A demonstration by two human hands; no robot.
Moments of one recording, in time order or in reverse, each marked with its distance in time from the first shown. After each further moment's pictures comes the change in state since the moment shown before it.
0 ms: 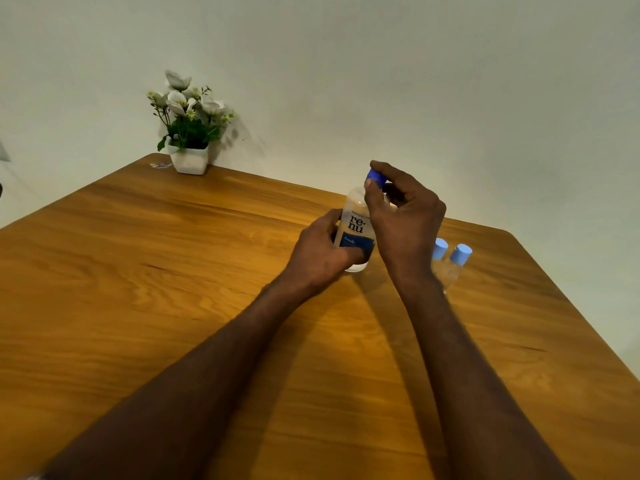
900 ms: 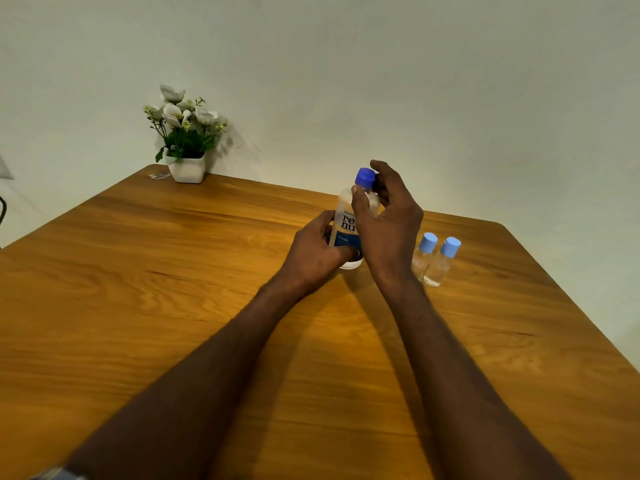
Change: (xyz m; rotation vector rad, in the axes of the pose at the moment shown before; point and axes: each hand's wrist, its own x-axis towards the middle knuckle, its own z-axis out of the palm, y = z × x) left_hand 0.000 0.000 0.000 0.020 -0.014 -0.010; right_hand -0.011 -0.004 0.005 -0.026 -0.002 0.041
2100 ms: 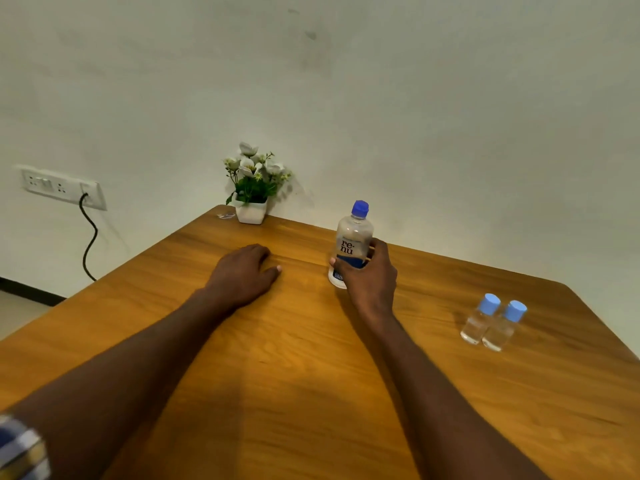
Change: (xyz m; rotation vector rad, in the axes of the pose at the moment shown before) left_hand 0.006 -0.054 -0.202 0.905 0.088 -0.125; right_hand -0.027 -0.011 0.095 0.086 -0.300 0.334
